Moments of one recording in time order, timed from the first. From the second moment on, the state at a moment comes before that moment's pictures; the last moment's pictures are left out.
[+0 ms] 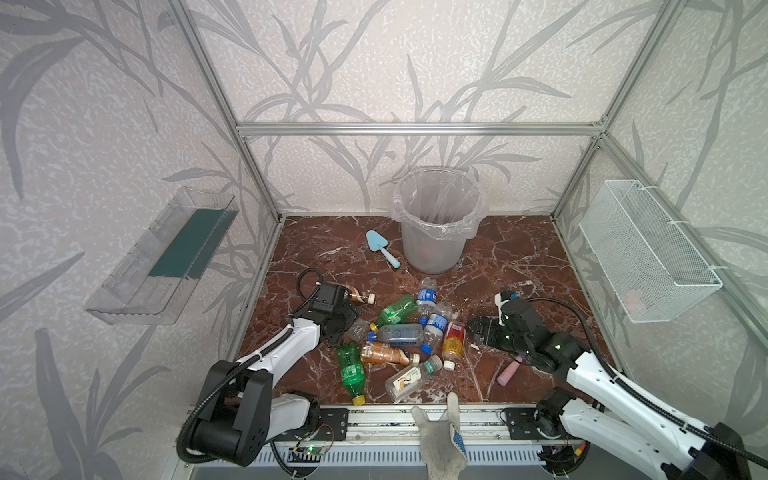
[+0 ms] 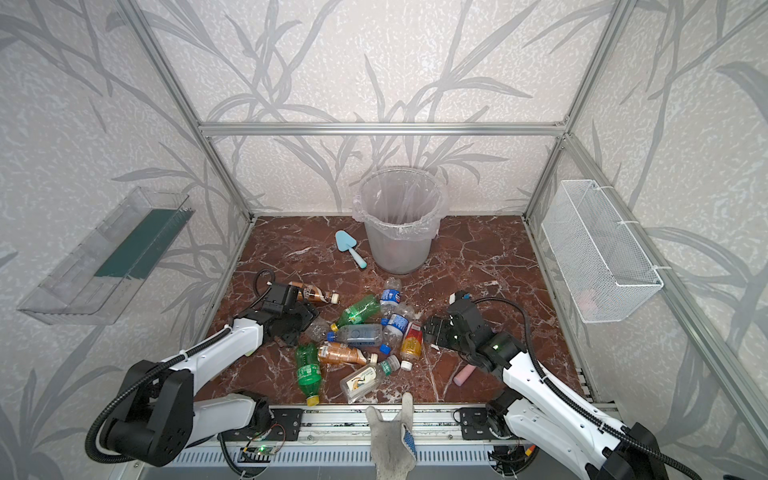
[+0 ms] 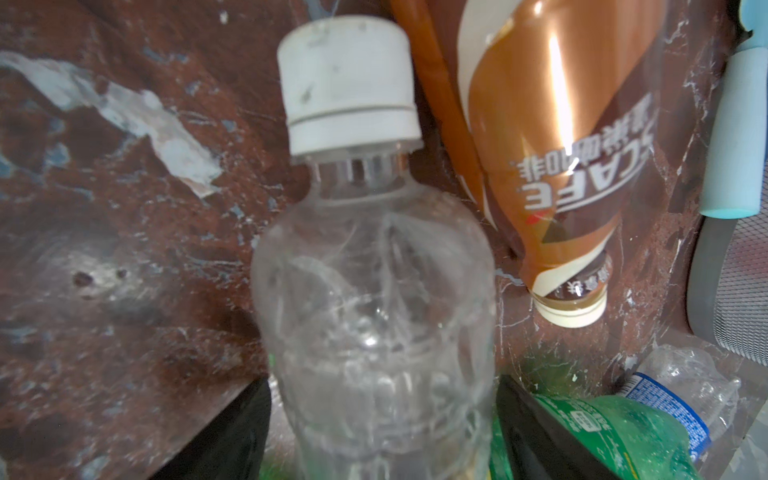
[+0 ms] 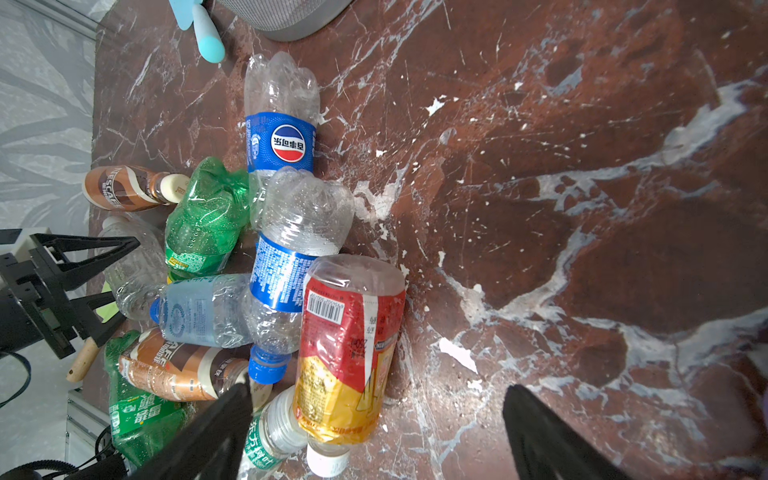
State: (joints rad) left arm -0.24 1.26 0.57 -0.40 0.02 -1.09; right arm 0.61 0.85 0.53 -0.52 -0.05 0.82
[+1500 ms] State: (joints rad) left arm -0.24 0.82 0.56 -0.67 -0.06 -0.90; right arm 0.61 0.87 0.52 -0.51 -0.04 0.81
